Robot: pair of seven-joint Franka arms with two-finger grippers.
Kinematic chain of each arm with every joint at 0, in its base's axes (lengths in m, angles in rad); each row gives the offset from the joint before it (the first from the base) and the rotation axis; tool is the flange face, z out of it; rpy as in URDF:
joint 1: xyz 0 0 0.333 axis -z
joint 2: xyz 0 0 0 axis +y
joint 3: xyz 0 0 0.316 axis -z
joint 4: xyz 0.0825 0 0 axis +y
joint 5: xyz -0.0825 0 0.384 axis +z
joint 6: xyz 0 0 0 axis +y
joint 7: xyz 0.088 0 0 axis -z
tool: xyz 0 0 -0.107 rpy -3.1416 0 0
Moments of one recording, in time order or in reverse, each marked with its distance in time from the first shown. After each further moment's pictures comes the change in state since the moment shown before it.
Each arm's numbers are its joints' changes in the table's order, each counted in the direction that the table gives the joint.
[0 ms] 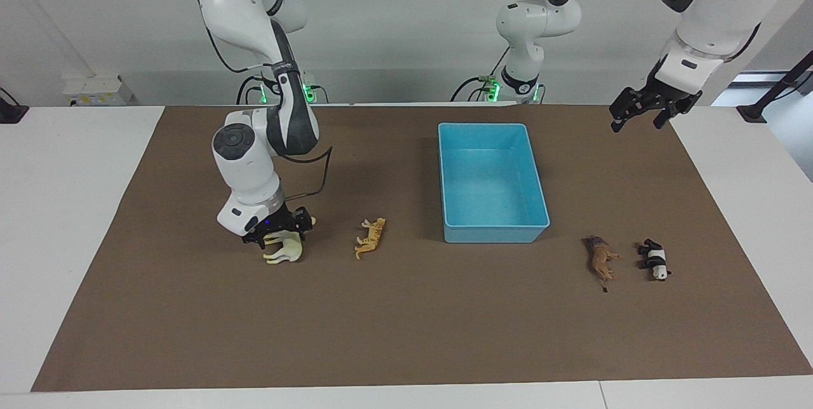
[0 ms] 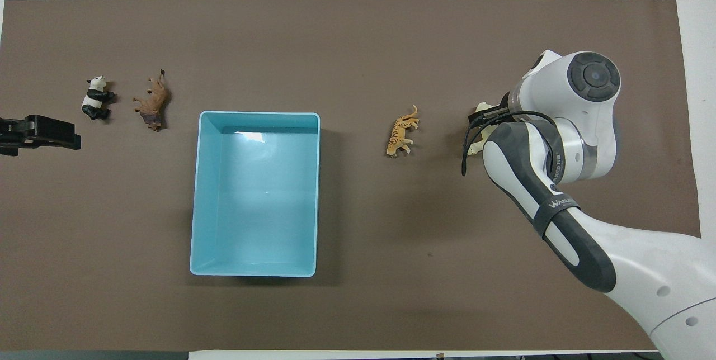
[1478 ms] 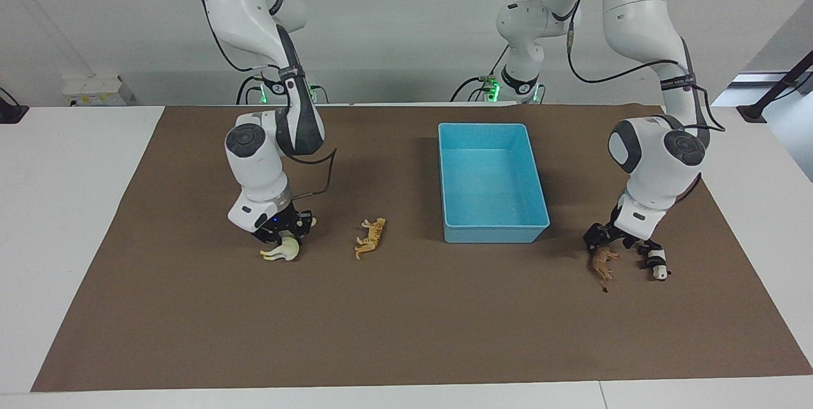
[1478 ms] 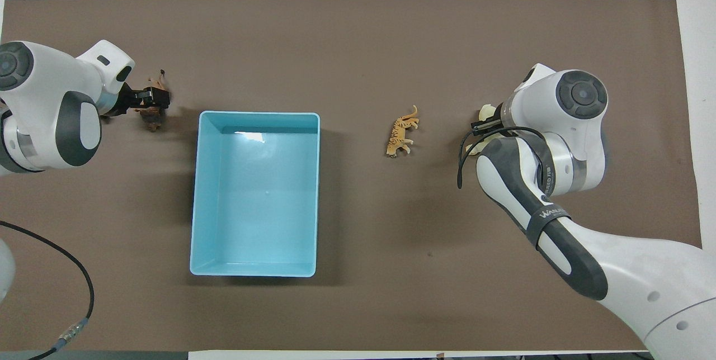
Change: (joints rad) left arm 0.004 0.473 0.009 0.093 0.033 -0.666 -0.052; right arm -0.016 -0.022 0.004 0.040 -0.002 -0.003 -0.001
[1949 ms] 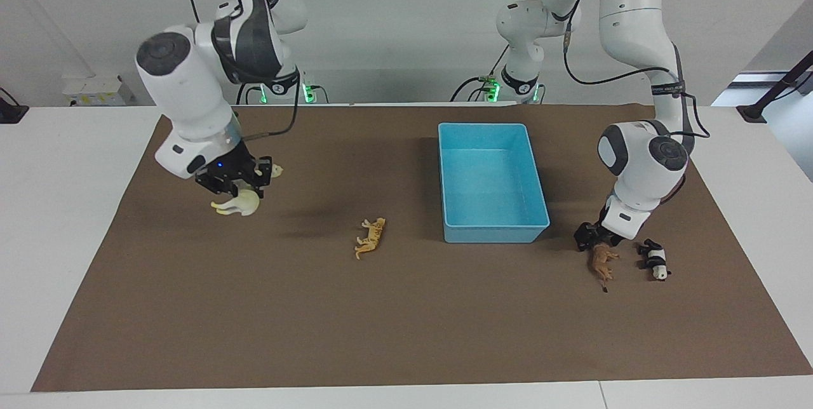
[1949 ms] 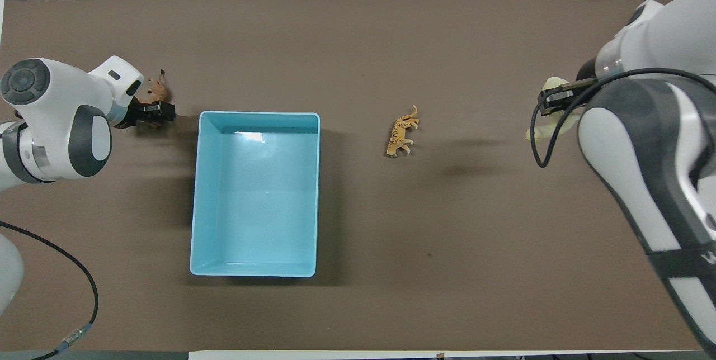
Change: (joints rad) left arm 0.000 -0.002 -0.002 0.057 0.000 -0.028 -0.001; right arm 0.062 -0.205 0.018 -0.328 -0.011 0.594 0.000
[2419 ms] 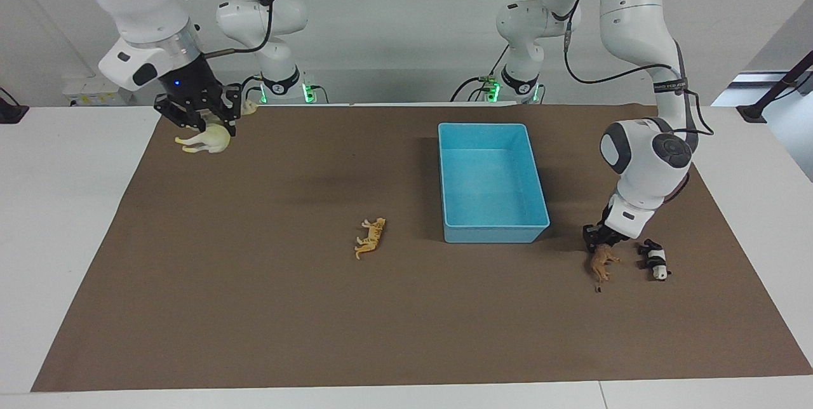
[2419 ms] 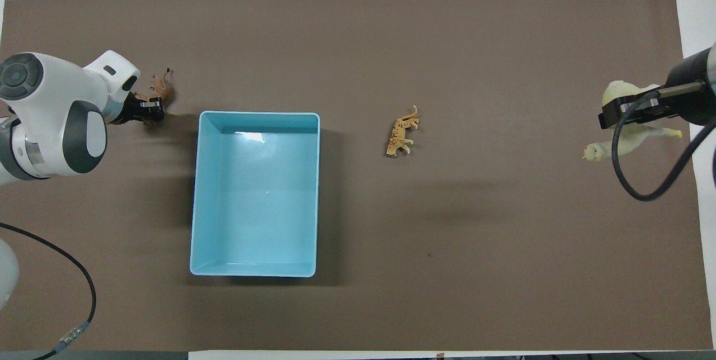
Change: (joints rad) left arm 0.000 -0.007 0.001 -0.038 0.000 0.037 0.000; right arm 0.021 -0.114 0.000 -0.135 -0.005 0.247 0.000
